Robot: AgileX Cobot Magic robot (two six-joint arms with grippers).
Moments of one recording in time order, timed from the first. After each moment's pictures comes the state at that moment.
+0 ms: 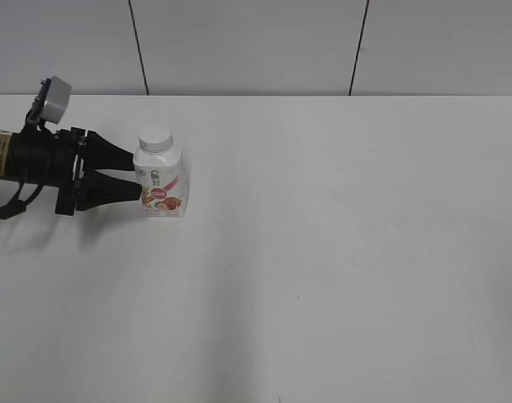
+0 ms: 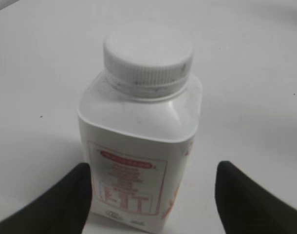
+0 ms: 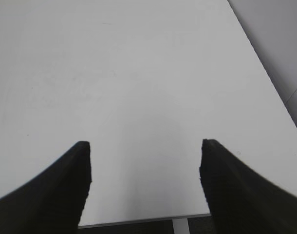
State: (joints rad) left arm 0.14 2.24 -1.24 1.84 -1.20 -0.83; right arm -0.01 -0.01 -0.51 -0.01 1.09 -0.06
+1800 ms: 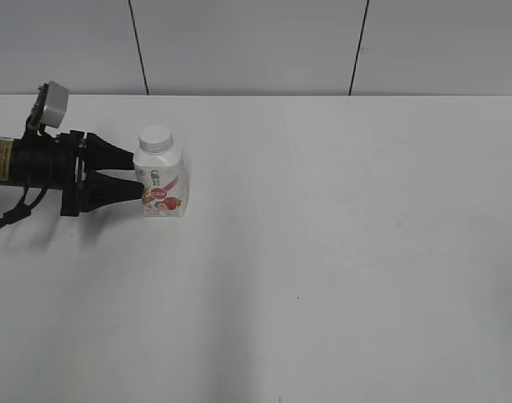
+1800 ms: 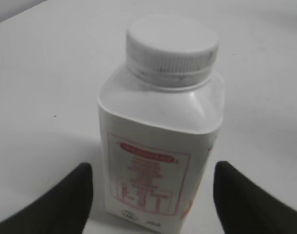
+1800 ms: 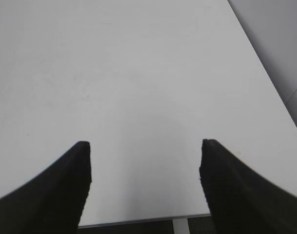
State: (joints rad) left arm 0.14 2.28 -1.24 1.77 -1.21 -0.77; right arm -0.01 -0.01 -0.51 -0.01 1.09 -0.06
